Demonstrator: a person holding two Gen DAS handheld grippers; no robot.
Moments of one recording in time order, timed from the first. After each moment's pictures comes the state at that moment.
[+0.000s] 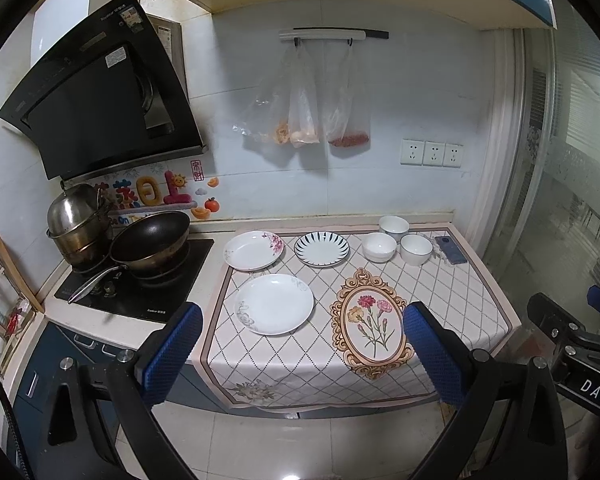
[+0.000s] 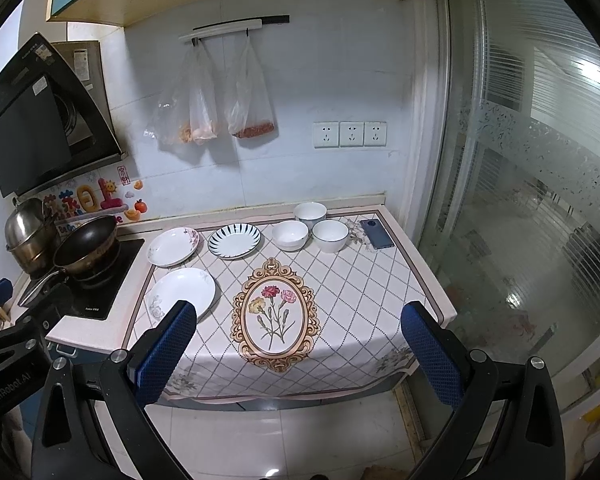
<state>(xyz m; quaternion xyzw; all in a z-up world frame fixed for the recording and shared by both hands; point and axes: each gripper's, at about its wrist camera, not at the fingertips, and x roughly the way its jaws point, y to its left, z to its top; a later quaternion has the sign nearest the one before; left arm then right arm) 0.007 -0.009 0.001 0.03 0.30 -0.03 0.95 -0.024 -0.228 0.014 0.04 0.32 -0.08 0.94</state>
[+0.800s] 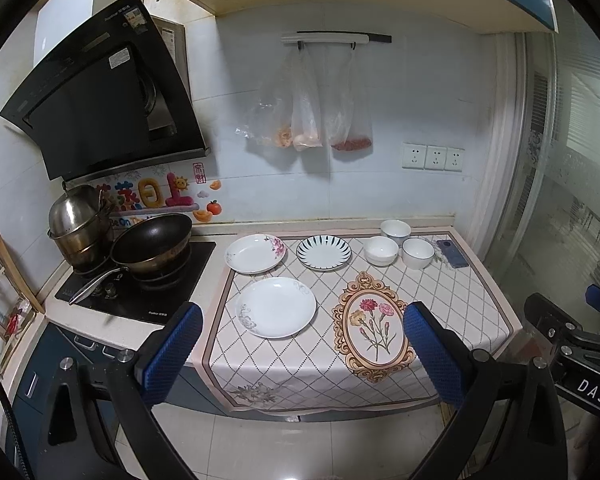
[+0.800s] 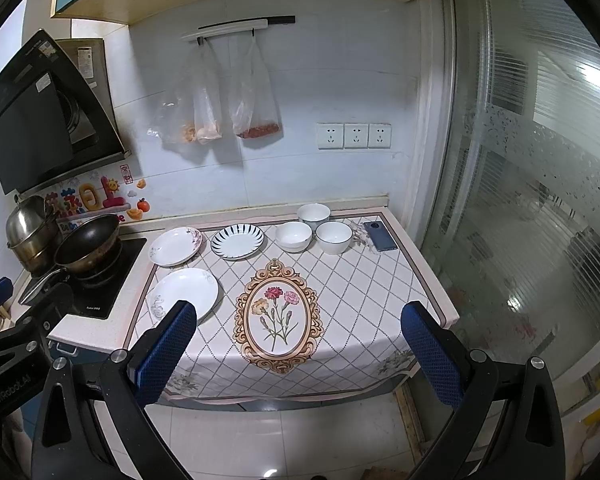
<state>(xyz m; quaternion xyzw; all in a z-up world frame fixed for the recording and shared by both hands) 0.008 -0.006 0.003 0.03 0.29 -0.03 0.96 -0.022 -0.219 0.012 0.03 0.32 -0.08 0.95</state>
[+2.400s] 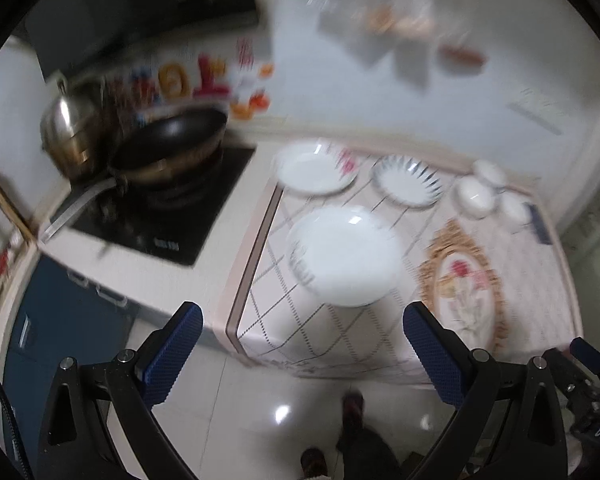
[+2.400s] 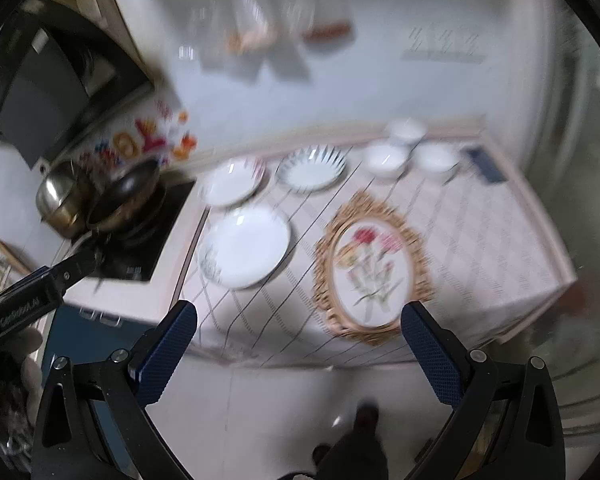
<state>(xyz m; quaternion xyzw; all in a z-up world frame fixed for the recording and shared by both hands) 0.195 0.102 -0.150 -0.03 0.47 0.05 0.88 0.150 -0.161 -0.145 0.10 0.46 0.07 0.88</state>
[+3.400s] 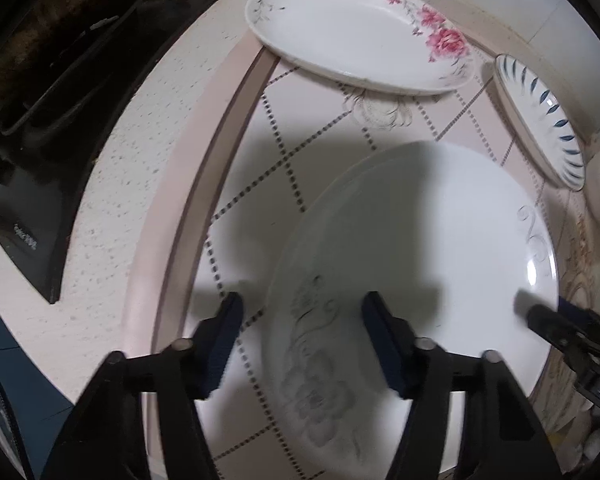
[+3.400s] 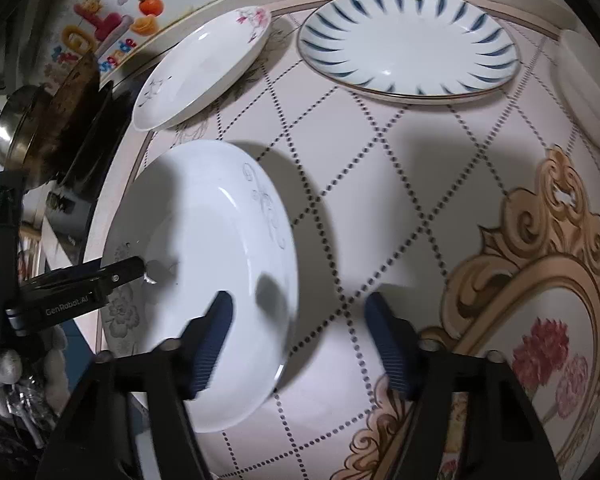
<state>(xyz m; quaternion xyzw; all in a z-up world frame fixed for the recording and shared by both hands) 0.396 0.146 -0.375 -0.09 0.64 0.04 0.76 0.472 -0.086 -0.411 0.07 0.63 0.19 0.75</state>
